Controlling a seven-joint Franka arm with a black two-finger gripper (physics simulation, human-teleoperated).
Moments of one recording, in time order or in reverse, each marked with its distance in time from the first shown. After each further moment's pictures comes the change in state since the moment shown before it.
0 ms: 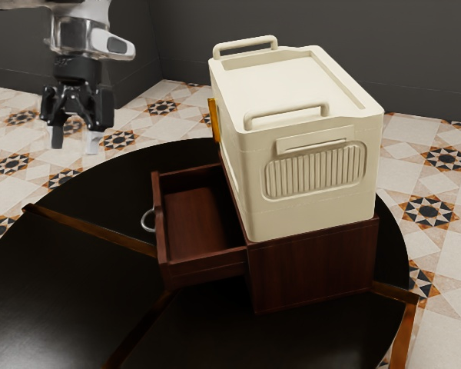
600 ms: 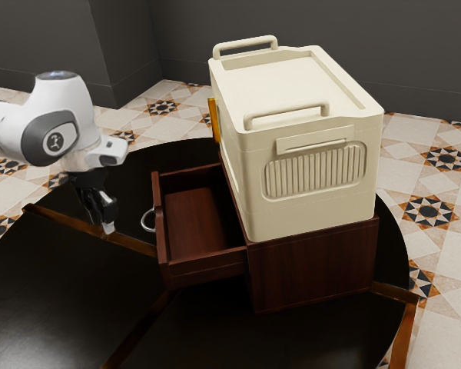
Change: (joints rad) arm -0.236 -0.228 0.327 -0.880 0.219 1.187 0.314
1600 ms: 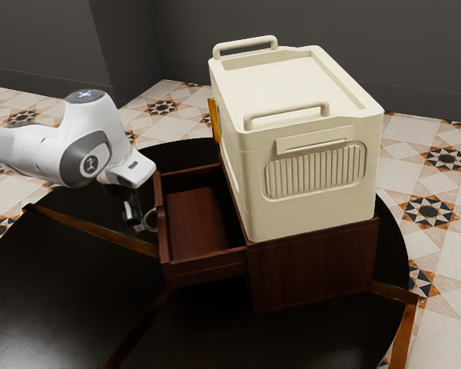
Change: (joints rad) arm 0.001 0.145 -0.060 0.005 -0.091 0.252 0.548
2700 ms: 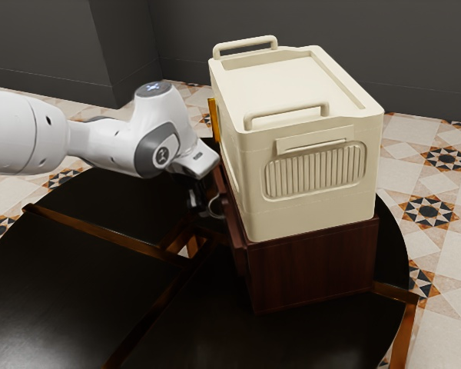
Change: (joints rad) arm -0.005 0.293 -0.141 0.327 -0.164 0.026 0.111
